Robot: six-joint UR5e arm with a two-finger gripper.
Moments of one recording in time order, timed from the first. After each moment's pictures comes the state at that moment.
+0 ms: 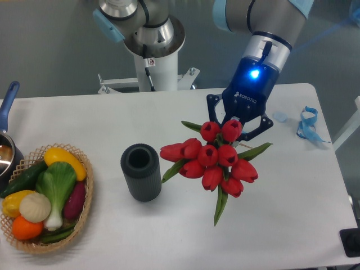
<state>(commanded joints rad) 2.77 -1.75 -1.65 -0.80 0.59 0.94</state>
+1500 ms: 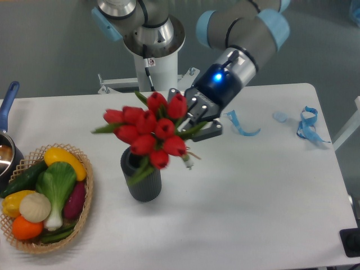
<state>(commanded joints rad) 2.69 -1.73 -1.93 -0.73 0.09 1.26</state>
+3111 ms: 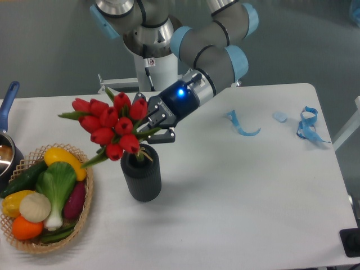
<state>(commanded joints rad) 2.65 -1.83 -2.03 -0.73 0.09 1.27</state>
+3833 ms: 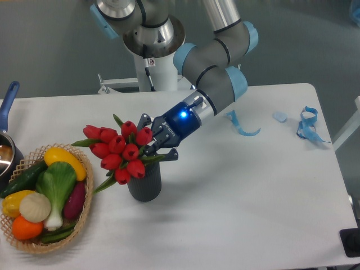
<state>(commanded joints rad) 2.64 -1.87 -2.07 -0.73 0.13 1.35</state>
